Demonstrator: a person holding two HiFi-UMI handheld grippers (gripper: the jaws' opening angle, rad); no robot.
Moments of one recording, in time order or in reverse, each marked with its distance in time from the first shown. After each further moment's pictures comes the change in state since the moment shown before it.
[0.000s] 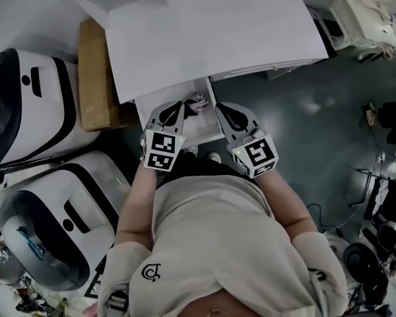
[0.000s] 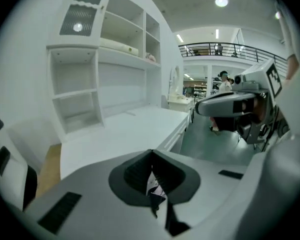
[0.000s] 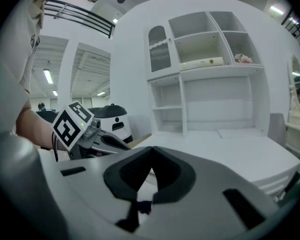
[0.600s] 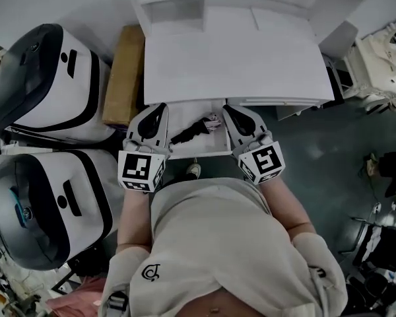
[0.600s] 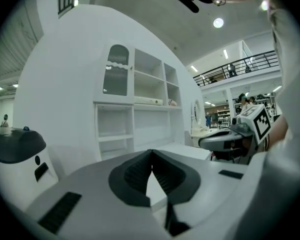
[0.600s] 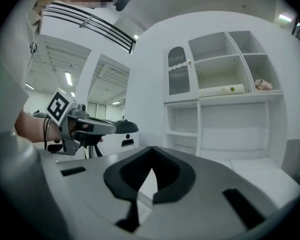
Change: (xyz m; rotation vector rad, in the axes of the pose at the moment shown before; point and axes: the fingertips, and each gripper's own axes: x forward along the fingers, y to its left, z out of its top) left arm -0.172 0.041 0.086 -0.066 -0.423 0.295; right arm -0.012 0.046 0.092 -0.167 -0.204 0.122
